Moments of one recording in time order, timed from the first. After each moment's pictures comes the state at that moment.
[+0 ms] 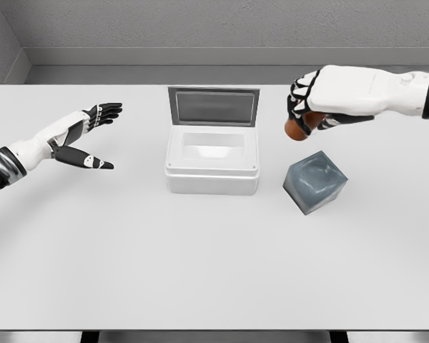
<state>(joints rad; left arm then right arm) -0.79 0.89 -1.21 -1.21 0.79 -0.48 -0.24 -0.88 -0.87 0.70 -1.63 0.19 -0.61 0.61</state>
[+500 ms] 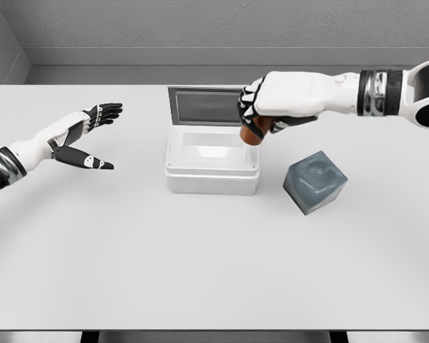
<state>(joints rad) -0.79 0.89 -1.21 -1.21 0.79 -0.48 -0.24 -0.96 -0.68 0.82 -1.50 0.25 -0.61 0.61</state>
